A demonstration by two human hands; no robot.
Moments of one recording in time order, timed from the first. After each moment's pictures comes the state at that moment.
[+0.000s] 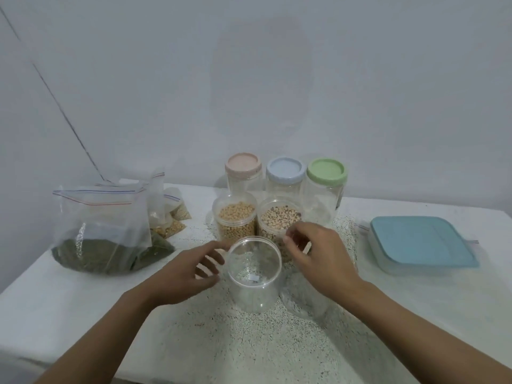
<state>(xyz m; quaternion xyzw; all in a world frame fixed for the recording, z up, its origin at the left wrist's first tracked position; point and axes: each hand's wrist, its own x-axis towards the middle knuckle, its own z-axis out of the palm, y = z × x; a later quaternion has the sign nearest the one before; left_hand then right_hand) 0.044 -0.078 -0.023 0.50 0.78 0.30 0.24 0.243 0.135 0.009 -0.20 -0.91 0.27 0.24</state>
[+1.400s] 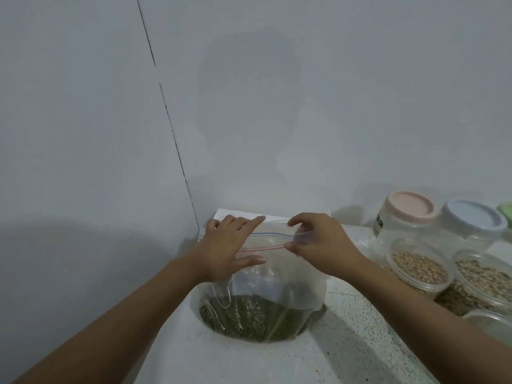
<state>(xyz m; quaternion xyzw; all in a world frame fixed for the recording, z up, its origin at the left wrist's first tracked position) -0.257 -0.193 0.010 0.57 0.82 0.08 0.00 -0.083 -0.026 0.048 -0.23 -0.90 0.34 0.16</state>
